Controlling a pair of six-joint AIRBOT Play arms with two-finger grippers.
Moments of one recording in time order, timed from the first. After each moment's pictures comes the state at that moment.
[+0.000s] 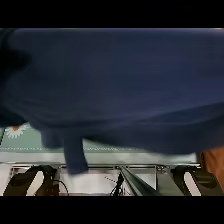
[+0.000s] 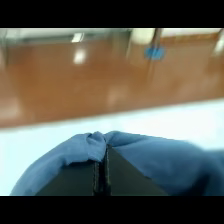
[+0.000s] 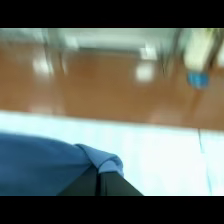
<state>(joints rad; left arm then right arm) 0.14 -0.62 1.75 1.20 -1.44 -1.45 -0.13 -0.48 1.76 -1.35 1.61 1.54</state>
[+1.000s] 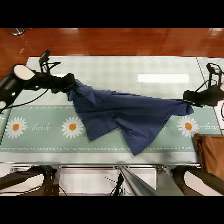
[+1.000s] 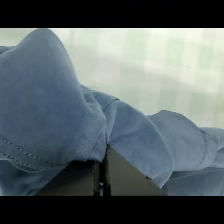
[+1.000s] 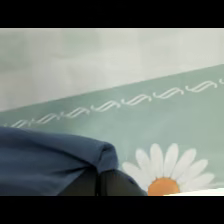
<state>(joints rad) -0.08 -1.36 1.09 0.91 -0.89 -1.53 -0.18 -1.18 0.99 -1.53 1.10 1.66</state>
